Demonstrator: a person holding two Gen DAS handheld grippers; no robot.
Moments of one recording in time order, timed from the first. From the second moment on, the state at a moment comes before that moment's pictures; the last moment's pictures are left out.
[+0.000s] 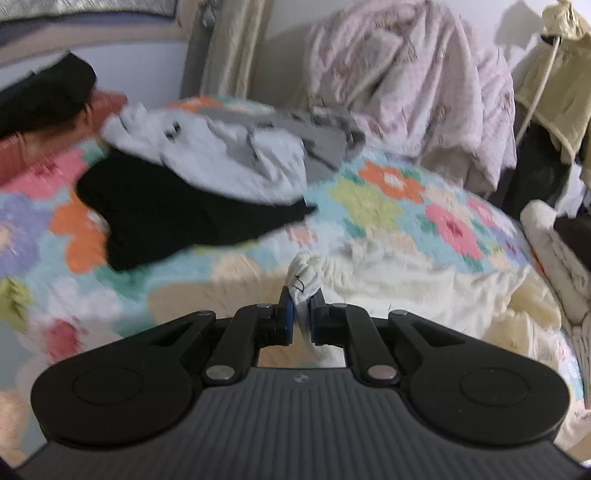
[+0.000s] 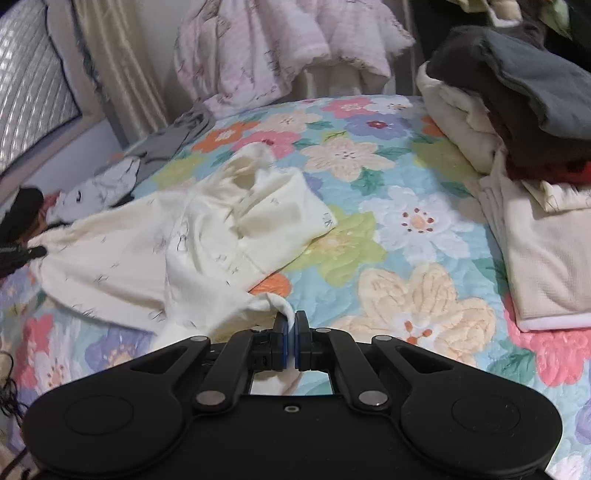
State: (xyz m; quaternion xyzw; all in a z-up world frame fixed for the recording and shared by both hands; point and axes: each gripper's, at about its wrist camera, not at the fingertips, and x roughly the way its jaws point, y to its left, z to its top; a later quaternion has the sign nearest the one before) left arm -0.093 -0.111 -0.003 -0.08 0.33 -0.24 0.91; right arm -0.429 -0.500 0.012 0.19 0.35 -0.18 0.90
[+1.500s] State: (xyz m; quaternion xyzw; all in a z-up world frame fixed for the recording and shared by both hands) left arm -0.143 -0.194 0.063 0.10 0.39 -0.26 0.88; right arm -0.366 -0.563 0.045 0.23 0.40 0.05 0.89
